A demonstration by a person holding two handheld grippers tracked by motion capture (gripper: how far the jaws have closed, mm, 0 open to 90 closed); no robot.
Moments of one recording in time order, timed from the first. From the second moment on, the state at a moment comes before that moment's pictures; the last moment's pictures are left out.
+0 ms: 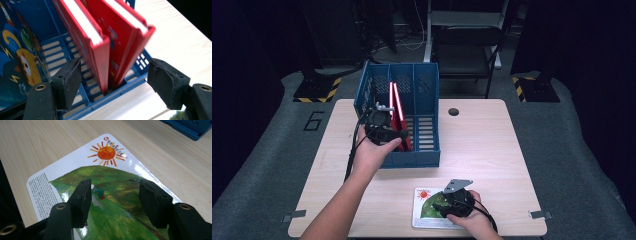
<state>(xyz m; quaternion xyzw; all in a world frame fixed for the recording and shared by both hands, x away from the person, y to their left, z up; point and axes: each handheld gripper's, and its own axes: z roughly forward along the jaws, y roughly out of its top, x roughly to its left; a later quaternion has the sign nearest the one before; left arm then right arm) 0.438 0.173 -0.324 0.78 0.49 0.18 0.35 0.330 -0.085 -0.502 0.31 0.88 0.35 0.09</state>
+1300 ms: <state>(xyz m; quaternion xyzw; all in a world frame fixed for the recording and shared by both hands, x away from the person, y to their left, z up) 0.475 0.165 -0.309 0.75 0.55 0.18 0.31 0.330 -0.086 -0.503 0.32 0.87 0.36 0.08</state>
